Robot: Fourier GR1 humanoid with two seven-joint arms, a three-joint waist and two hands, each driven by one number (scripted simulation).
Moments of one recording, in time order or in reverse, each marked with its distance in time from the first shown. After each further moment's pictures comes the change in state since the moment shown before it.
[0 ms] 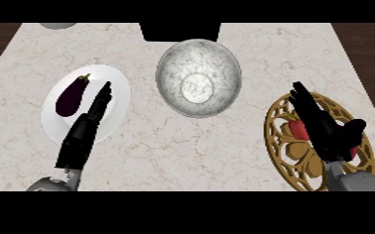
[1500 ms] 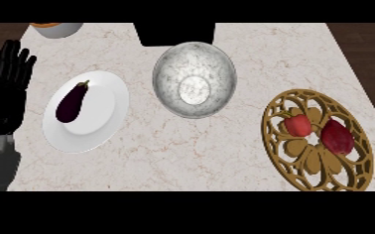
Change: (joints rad) left arm -0.123 0.083 0.434 0.107 0.252 -0.134 -0.121; right arm 0.358 -0.558 -0.525 -0.430 0.029 0.241 0.063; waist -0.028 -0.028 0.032
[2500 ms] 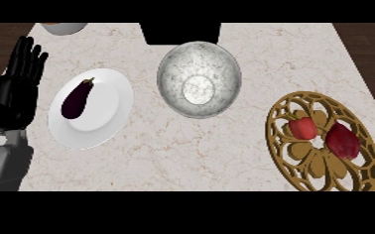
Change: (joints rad) left arm -0.039 -0.066 0.009 0.006 -0.067 -0.023 0.015; right arm -0.066 -0.028 0.021 0.158 0.233 0.437 0.042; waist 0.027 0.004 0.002
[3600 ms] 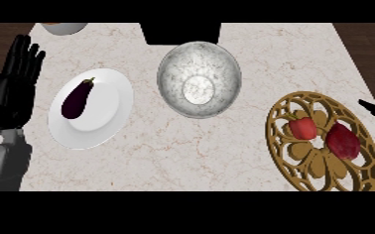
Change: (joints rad) left arm -0.011 -0.046 0.072 -0.009 -0.056 -0.067 0.026; right arm -0.223 0.296 0.100 0.372 0.438 -0.028 -0.241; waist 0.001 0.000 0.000
